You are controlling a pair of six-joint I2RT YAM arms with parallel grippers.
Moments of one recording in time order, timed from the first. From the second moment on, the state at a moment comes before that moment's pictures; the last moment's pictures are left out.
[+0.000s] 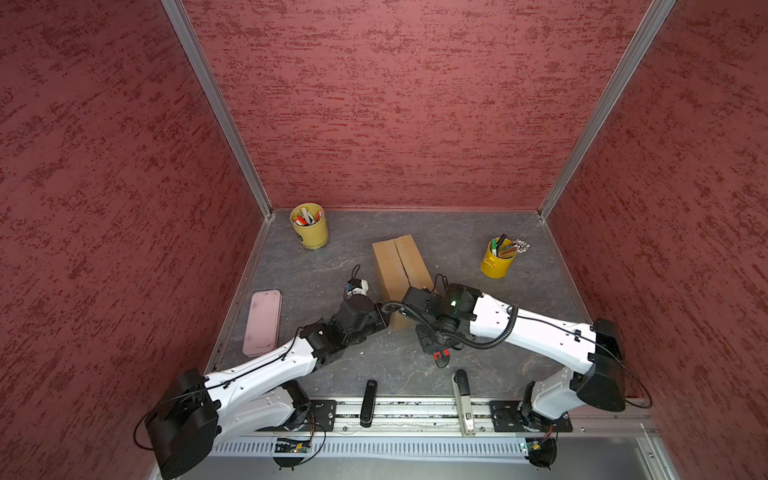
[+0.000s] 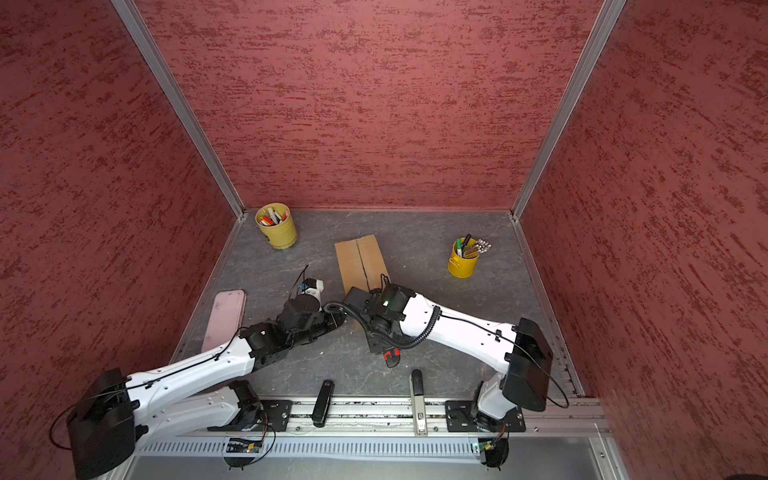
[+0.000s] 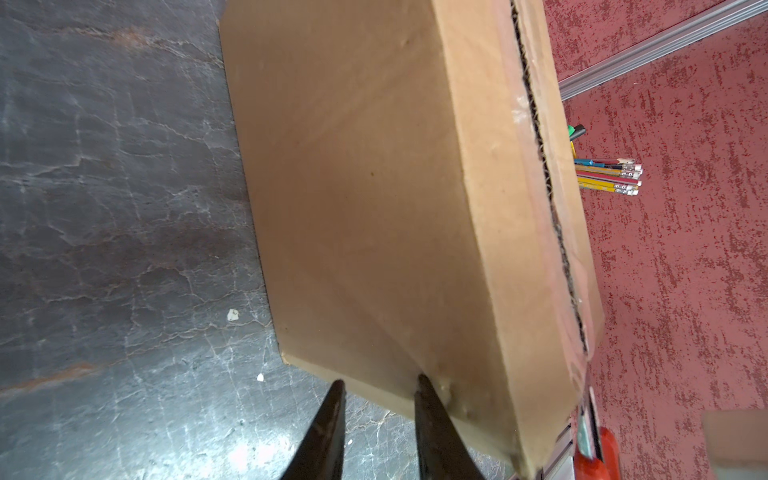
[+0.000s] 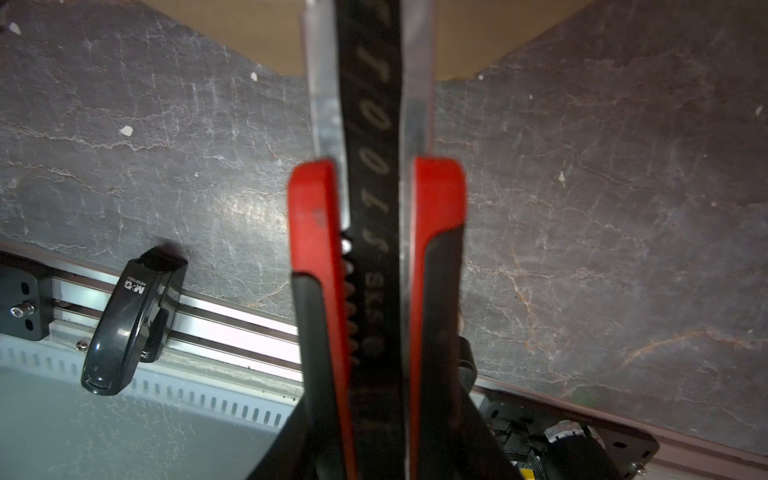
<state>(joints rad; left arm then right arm) -0.83 1.05 0.53 -0.08 -0.09 -1.07 1.10 1.56 1.38 -1.29 0.06 0.78</state>
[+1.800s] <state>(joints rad) -0.85 1.08 0.55 -0.08 -0.10 -1.06 1.10 1.57 1.38 -1.29 0.06 0.78</state>
